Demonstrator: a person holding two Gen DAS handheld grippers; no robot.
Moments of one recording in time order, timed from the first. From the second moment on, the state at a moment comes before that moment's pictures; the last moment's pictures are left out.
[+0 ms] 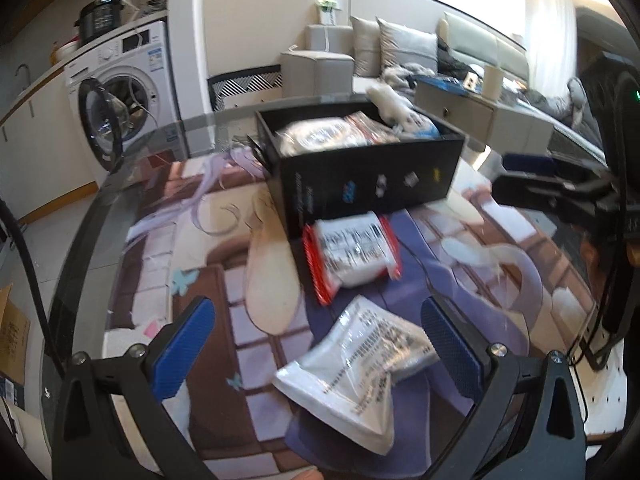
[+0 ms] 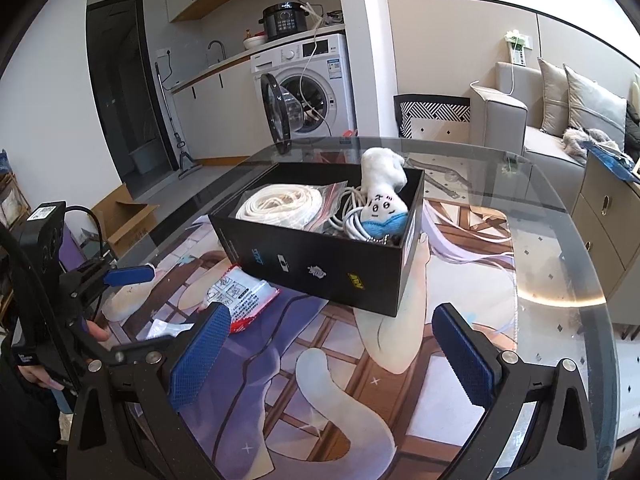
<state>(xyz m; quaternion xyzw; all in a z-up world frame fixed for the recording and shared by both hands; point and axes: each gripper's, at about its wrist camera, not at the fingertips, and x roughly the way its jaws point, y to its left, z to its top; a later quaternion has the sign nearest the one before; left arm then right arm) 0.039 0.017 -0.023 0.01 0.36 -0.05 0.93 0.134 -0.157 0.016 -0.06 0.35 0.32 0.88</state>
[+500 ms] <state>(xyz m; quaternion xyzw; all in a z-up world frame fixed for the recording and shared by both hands) 0.031 0.011 -0.037 0.03 0.40 -0.08 0.91 0.134 -0.154 0.009 -0.07 0.36 0.32 0.87</state>
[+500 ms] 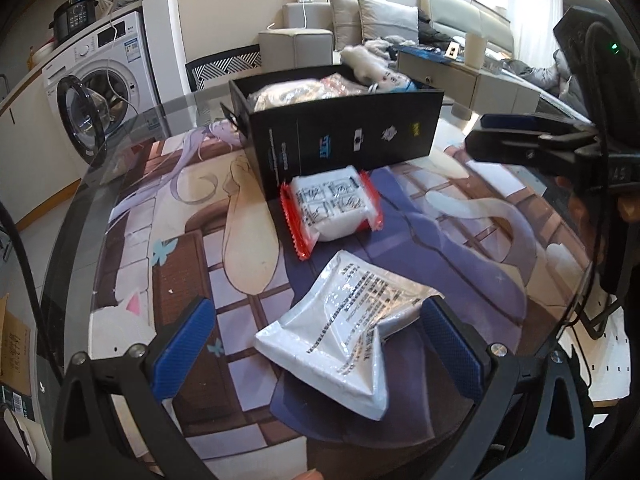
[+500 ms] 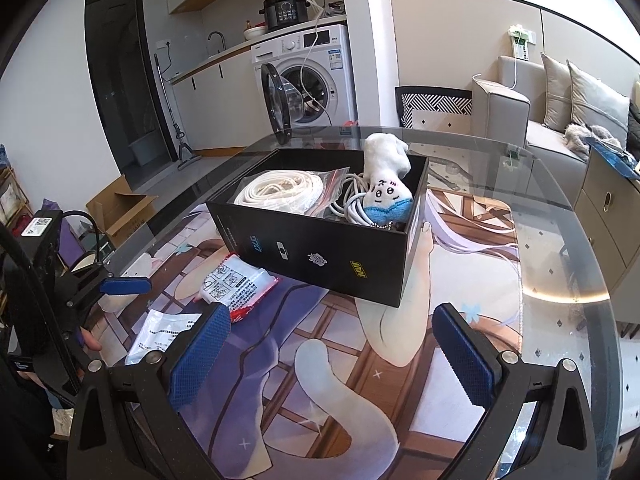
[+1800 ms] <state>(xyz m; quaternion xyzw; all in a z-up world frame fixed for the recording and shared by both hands) 0.020 0.024 -0.023 -0.01 0.39 -0.10 0.91 0.134 -0.146 -0.001 -0.07 0.37 0.32 0.87</state>
